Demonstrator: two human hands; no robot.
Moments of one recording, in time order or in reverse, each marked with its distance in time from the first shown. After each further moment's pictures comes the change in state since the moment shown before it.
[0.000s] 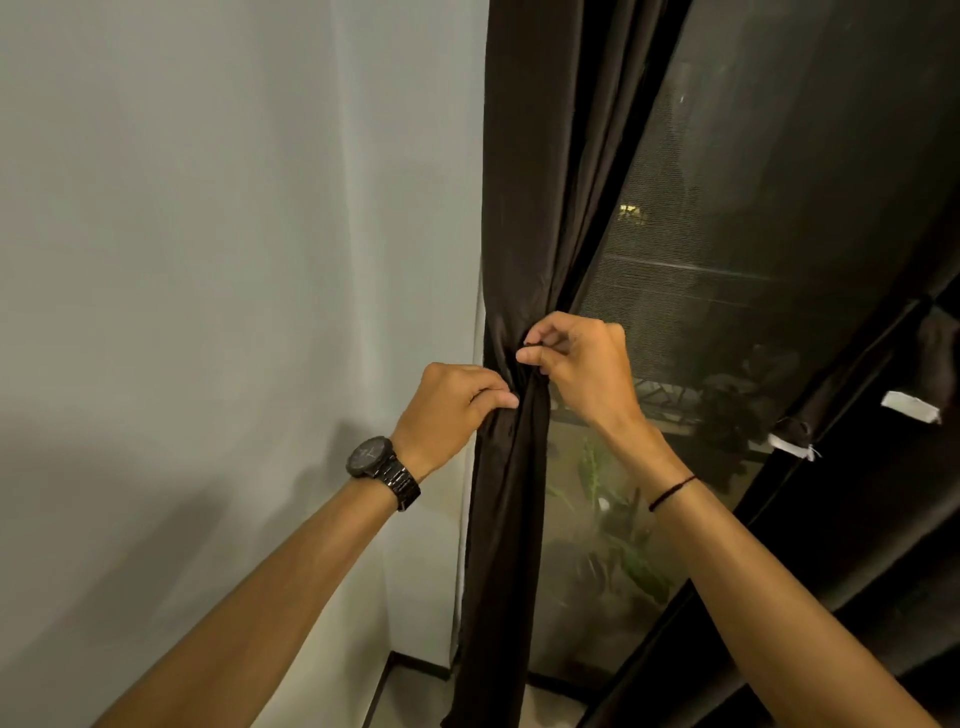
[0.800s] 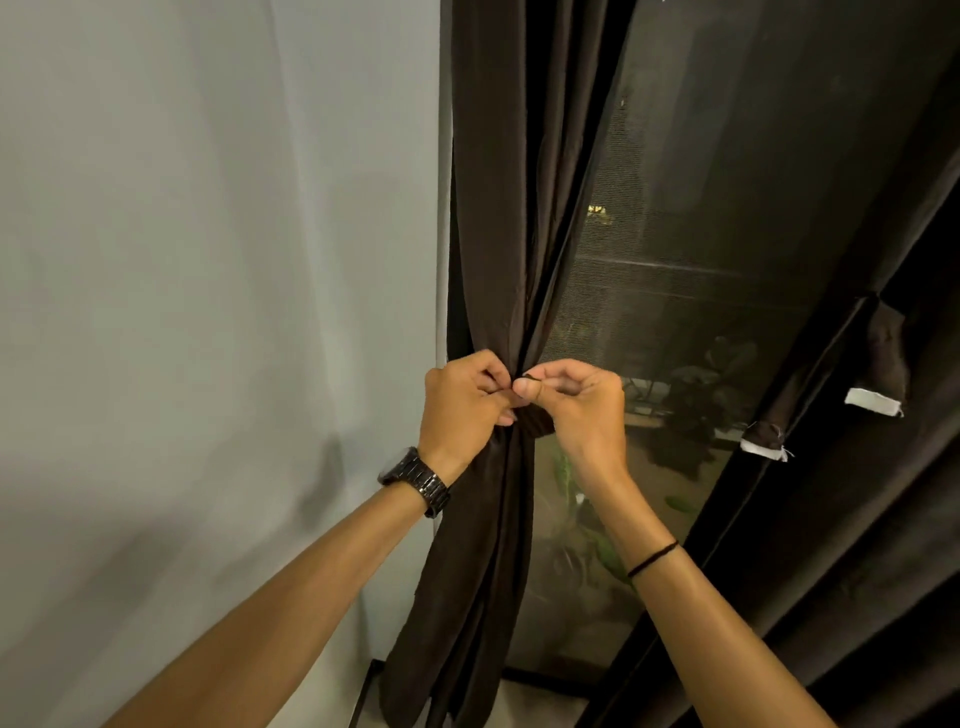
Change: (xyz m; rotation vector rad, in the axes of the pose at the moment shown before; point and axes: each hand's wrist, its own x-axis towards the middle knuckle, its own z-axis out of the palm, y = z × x) left_hand 0.013 0.051 0.045 -0.333 0.093 -0.350; right_hand -0.059 0.007 -0.022 0.458 0.182 0.315
